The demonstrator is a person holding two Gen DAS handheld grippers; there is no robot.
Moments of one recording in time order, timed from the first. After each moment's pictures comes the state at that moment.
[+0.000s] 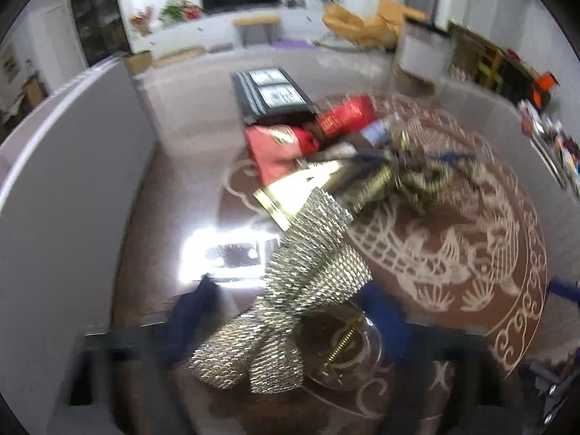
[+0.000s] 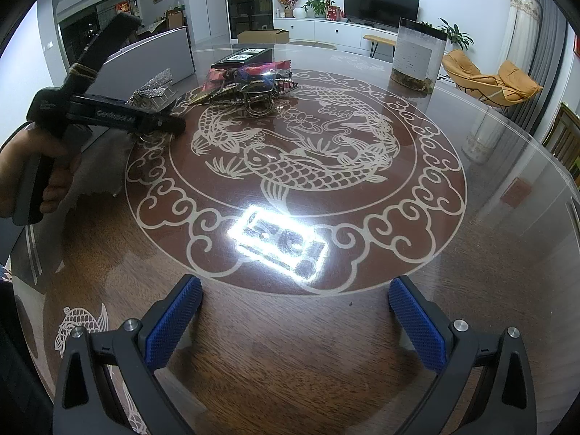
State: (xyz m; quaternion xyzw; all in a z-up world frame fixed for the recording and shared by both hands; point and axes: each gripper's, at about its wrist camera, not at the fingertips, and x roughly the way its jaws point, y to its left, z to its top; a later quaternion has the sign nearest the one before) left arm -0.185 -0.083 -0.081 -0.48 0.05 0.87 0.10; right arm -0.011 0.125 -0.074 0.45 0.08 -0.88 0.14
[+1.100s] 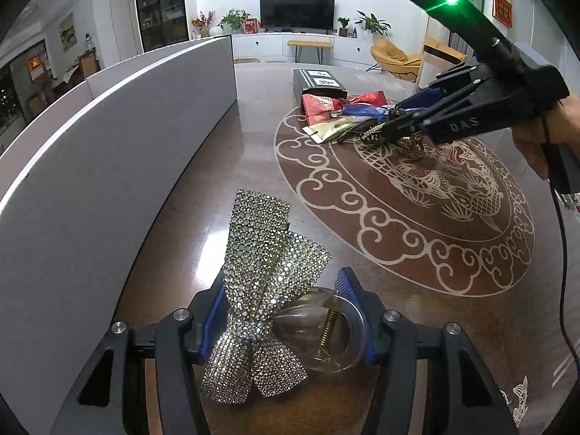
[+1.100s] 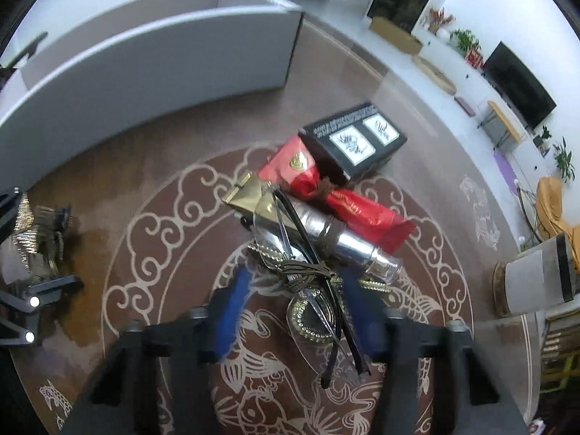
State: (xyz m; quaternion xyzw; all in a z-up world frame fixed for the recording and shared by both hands) left arm -0.068 -0.103 -0.083 -0.44 0.01 0.90 0.02; right arm -0.187 -0.015 -0.042 0.45 0.32 -0.77 0.31
